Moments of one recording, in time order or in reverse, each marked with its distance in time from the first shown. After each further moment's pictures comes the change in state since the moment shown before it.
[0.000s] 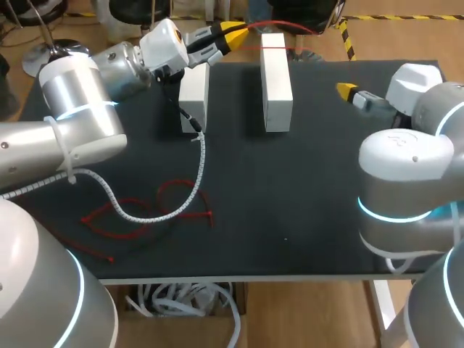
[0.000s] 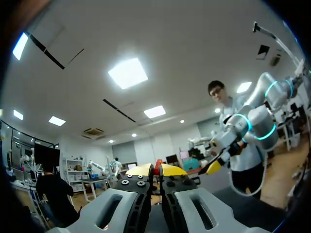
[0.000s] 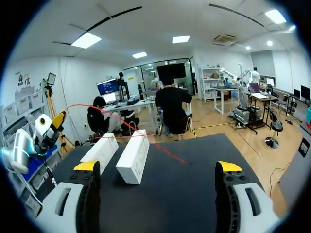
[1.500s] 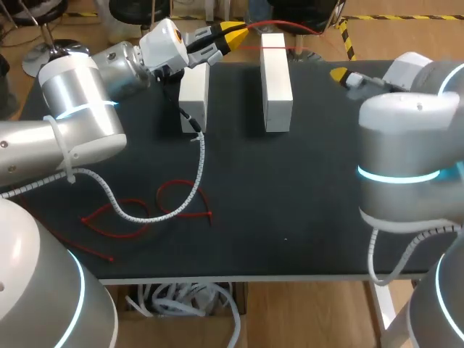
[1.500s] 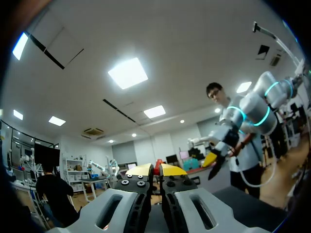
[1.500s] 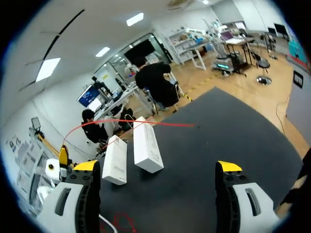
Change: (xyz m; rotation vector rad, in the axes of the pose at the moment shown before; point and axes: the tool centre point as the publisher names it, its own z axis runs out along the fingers) left arm 0.000 0.000 0.000 -0.001 0.001 0.000; right arm 0.031 -0.011 -0.006 0.218 -0.062 0.489
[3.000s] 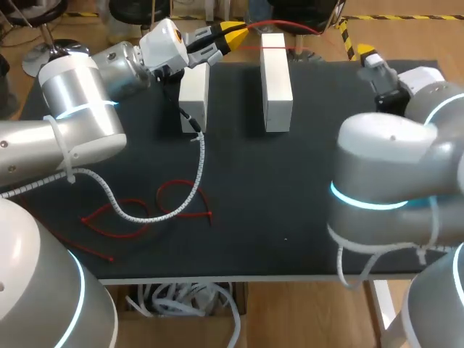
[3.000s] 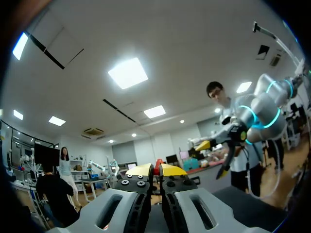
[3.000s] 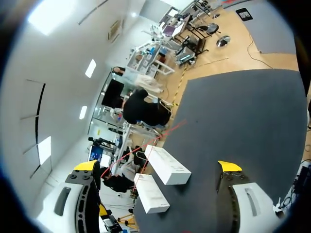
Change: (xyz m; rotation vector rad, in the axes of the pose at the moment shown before) left arm 0.000 0.000 0.000 0.000 0.000 0.000; right arm 0.007 0.015 -0.024 -0.236 0.033 0.583
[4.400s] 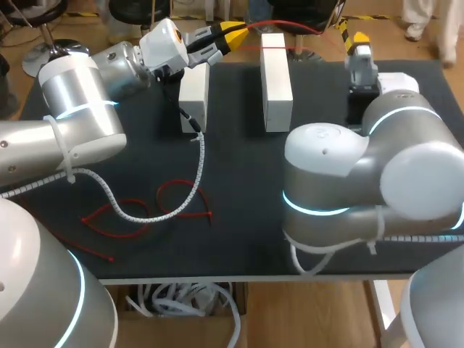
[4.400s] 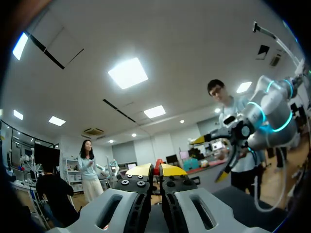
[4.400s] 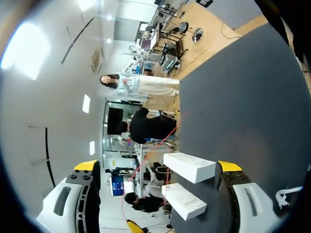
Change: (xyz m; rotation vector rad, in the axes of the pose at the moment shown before) left arm 0.000 0.000 0.000 0.000 0.000 0.000; right arm 0.034 -0.018 0.008 -0.138 0.060 0.353
